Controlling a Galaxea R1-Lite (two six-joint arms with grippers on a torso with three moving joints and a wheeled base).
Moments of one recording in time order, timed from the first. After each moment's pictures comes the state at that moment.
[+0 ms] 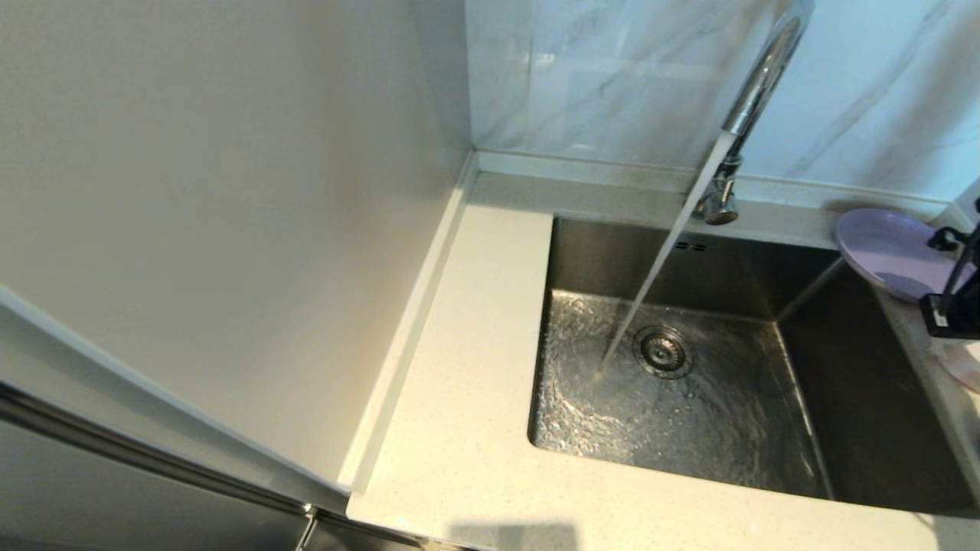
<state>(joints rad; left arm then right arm) 0.00 0.00 0.00 0.00 0.00 0.00 -0.46 2.05 -1.82 0.80 -0.08 -0.12</state>
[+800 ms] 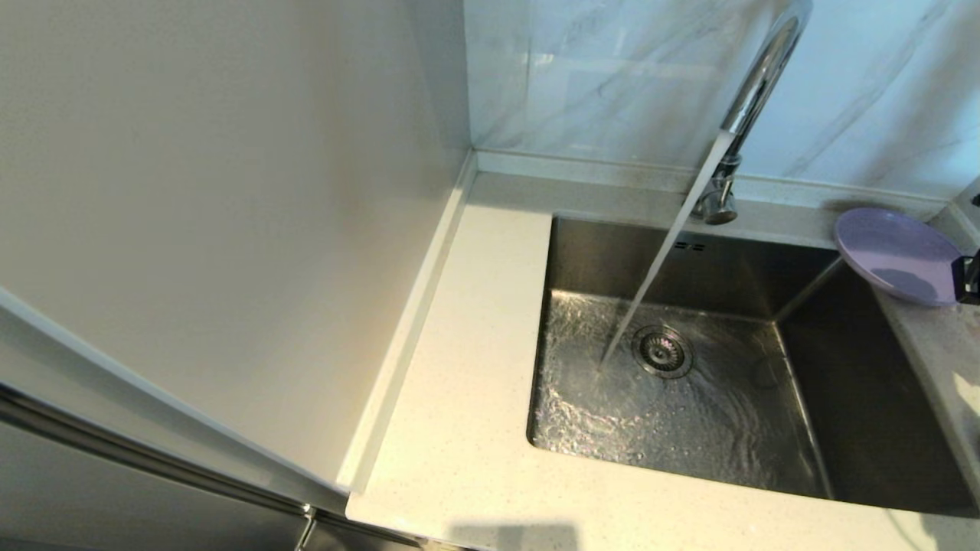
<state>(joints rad) 0.00 0.00 0.00 0.00 0.00 0.00 -0.46 1.93 -1.84 0.80 -0.09 -0.01</state>
